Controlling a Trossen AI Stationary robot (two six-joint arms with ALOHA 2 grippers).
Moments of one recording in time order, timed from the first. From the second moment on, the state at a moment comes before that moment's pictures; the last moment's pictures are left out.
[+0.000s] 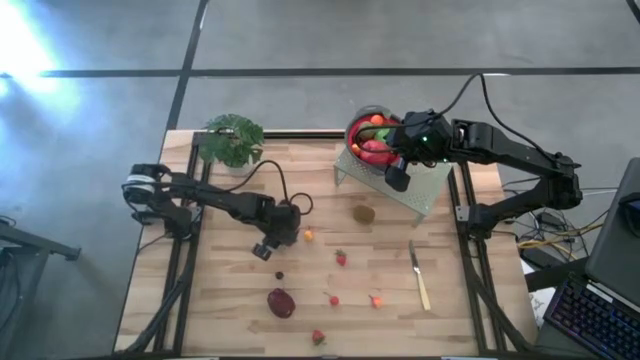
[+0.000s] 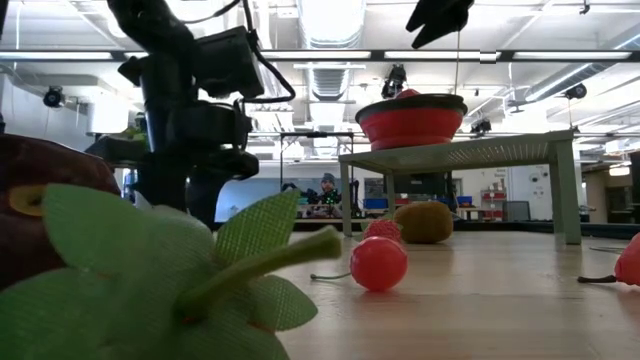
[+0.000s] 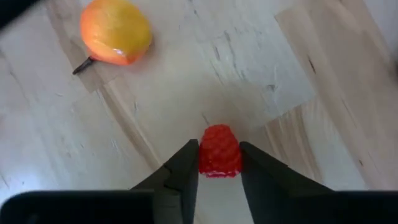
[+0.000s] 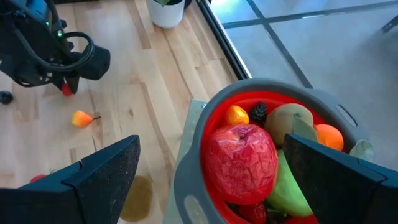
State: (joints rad) left arm -0.02 1.60 0.85 -0.46 0.09 0.49; right arm -0.24 1.26 1.46 -0.93 0.19 0.00
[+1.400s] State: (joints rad) left arm 0.03 1.27 0.92 0.20 0.20 -0.06; right arm 0.21 1.50 1.46 -0.53 0.66 -0.51
